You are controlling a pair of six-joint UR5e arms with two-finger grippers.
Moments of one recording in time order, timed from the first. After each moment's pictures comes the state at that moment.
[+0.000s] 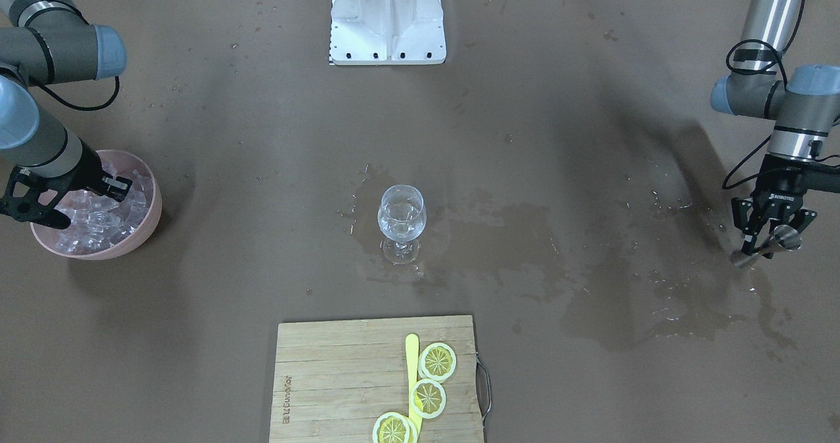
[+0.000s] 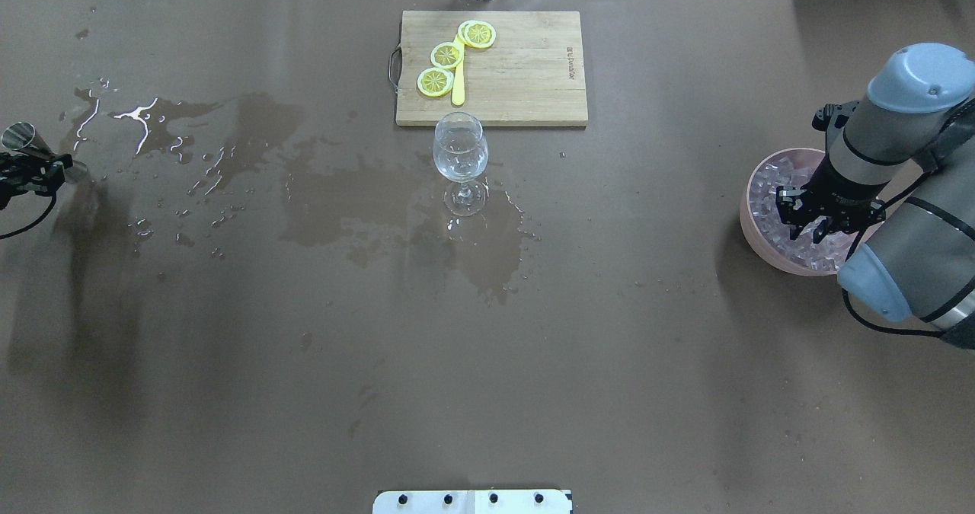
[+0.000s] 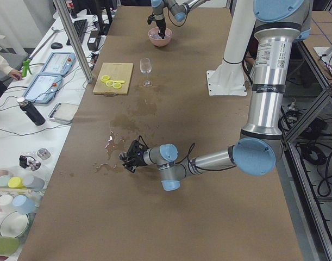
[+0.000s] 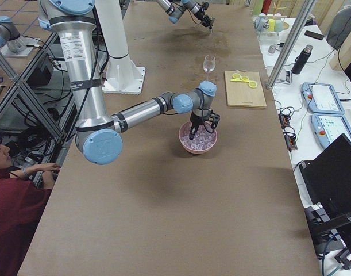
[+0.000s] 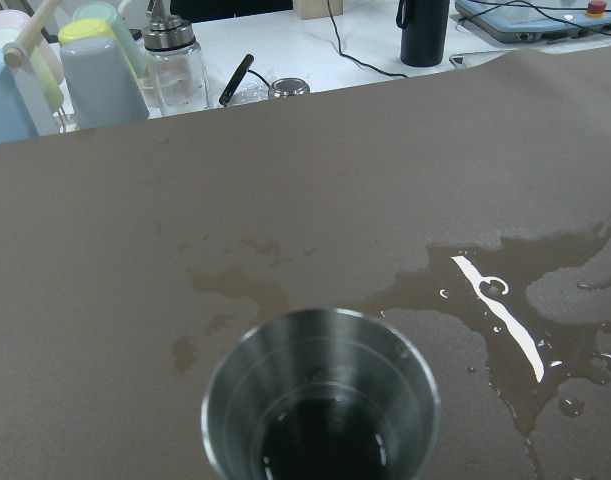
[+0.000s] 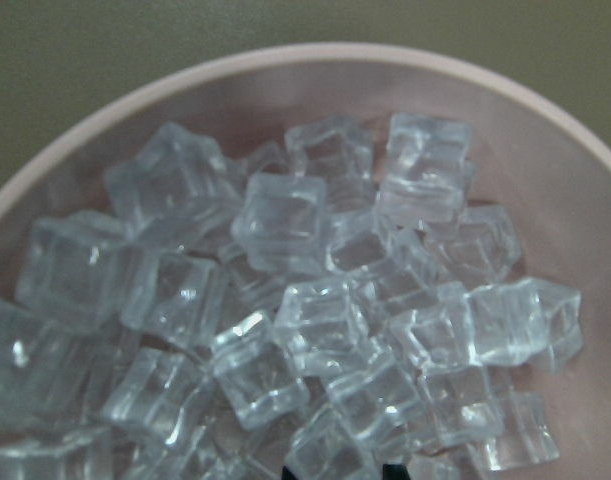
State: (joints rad) left arm -0.93 -1.64 -1.06 -3.24 -1.56 -0.78; right arm 0.92 -1.39 1.75 -1.64 2.15 0.97
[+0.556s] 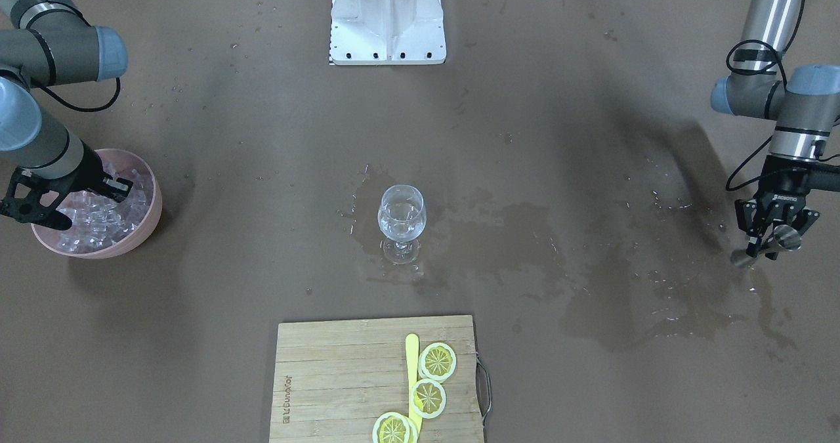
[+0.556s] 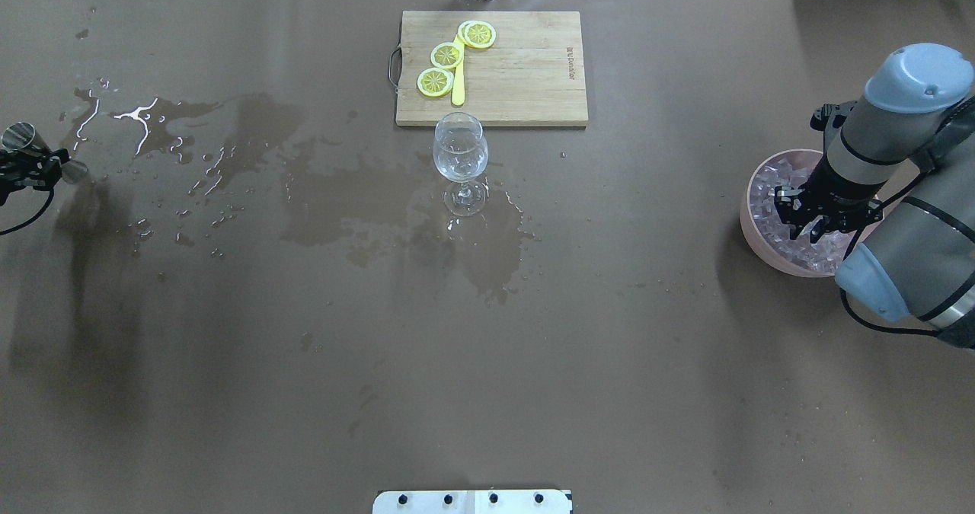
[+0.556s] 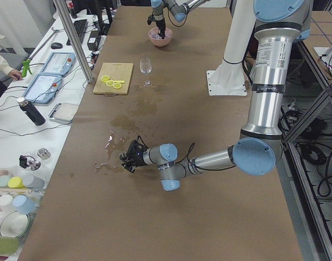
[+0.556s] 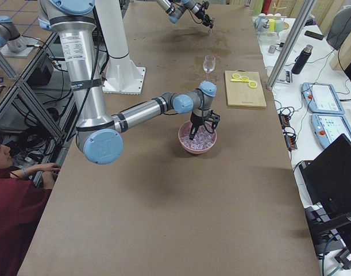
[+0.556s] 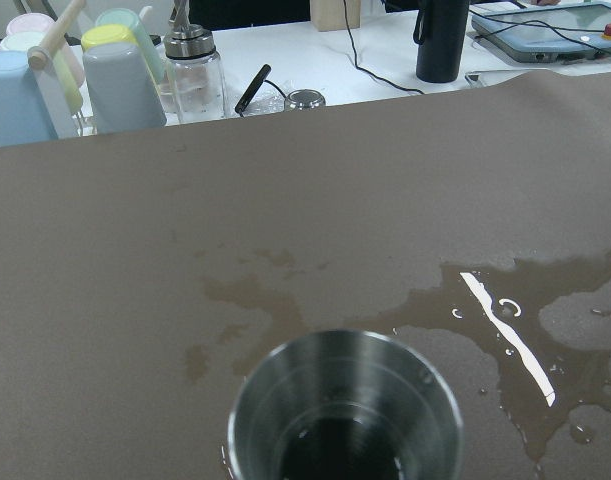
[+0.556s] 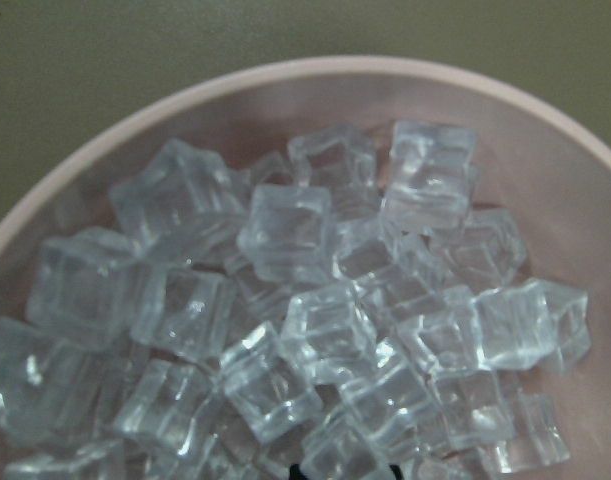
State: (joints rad) left arm -0.93 -1.64 -1.06 -3.24 -1.53 -0.83; right arm 0.92 -1.38 1.74 -1.64 2.15 0.97
